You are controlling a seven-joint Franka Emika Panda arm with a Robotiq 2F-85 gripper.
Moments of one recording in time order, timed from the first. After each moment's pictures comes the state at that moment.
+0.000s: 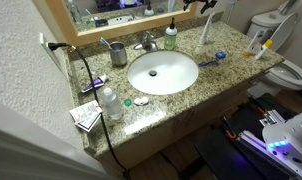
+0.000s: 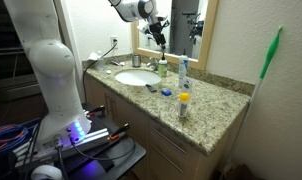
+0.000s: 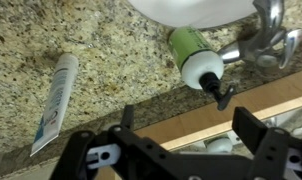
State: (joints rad) arm -0.04 -0.01 0.10 -2.17 -0.14 2.62 0.61
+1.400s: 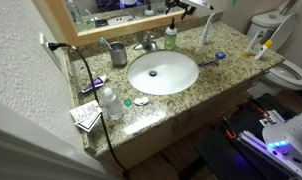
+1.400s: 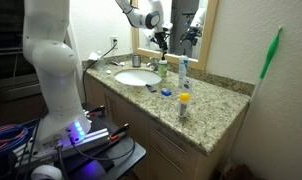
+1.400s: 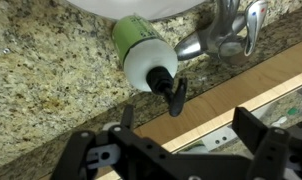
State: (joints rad) arm 0.06 0.27 0.05 -1.93 0.09 2.68 0.51
